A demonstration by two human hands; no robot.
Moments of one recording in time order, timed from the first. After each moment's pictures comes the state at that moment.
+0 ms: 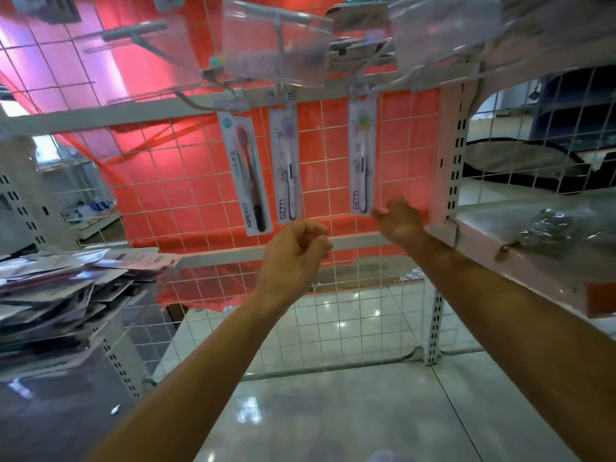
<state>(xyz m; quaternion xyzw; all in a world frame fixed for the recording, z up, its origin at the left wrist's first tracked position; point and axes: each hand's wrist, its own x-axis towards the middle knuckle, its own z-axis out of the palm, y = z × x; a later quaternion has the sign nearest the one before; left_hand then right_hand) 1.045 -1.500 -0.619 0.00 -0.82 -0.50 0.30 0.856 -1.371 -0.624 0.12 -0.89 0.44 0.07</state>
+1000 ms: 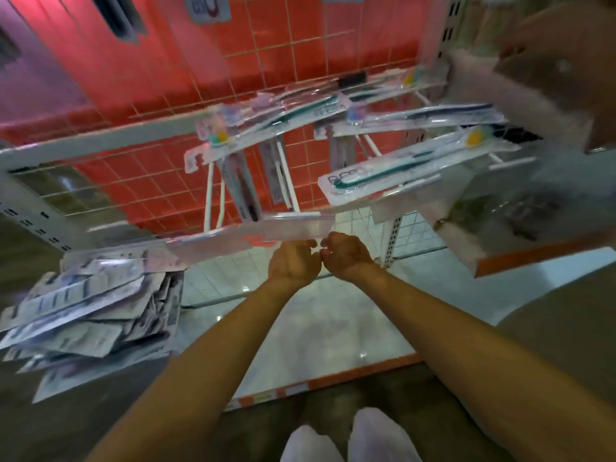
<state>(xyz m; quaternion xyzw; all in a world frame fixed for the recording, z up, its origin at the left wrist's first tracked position) 1.048 -1.493 -0.525 0.17 -0.95 -0.27 -0.04 1.002 -1.393 -0.537 0.14 -0.94 0.26 -0.16</state>
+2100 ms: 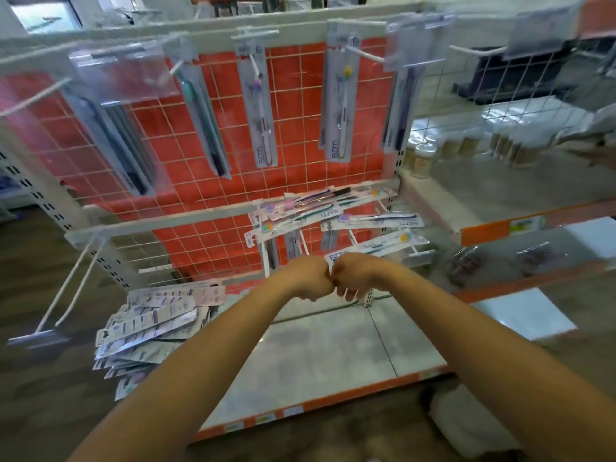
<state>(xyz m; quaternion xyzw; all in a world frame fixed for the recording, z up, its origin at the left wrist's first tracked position) 1.126 -1.467 -0.264 0.02 -0.96 -0.15 -0.23 1.085 -1.347 -0.270 0.19 -0.89 0.21 -0.35</state>
